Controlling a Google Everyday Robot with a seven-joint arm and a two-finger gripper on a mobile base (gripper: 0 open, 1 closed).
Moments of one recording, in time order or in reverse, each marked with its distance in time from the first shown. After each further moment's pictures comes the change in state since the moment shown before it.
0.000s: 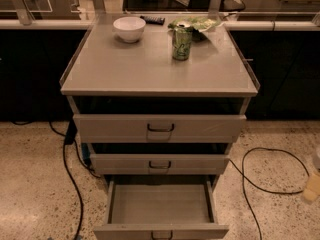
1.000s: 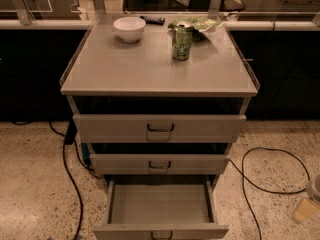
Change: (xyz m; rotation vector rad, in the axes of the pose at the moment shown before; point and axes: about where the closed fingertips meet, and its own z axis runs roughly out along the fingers) arm 0.021 0.025 0.098 0.071 -0.134 0.015
